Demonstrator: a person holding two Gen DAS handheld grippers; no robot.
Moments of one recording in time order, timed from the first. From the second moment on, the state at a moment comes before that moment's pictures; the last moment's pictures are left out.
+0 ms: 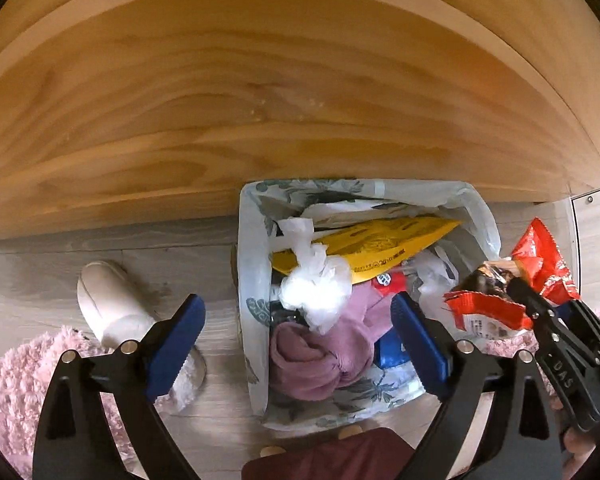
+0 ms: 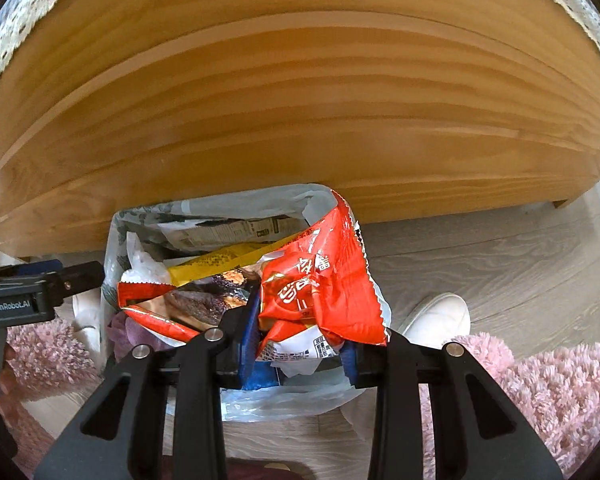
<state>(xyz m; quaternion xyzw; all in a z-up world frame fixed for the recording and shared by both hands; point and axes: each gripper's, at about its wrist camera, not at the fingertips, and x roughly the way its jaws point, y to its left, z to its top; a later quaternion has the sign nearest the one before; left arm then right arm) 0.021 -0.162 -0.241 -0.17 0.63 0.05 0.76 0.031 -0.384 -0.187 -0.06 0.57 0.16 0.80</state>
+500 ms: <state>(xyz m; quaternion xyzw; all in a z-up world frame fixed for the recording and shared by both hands) 0.015 -0.142 -0.241 -0.17 0.63 0.07 0.75 0.040 -0.334 -0.231 -0.11 0.58 0.20 0.78</state>
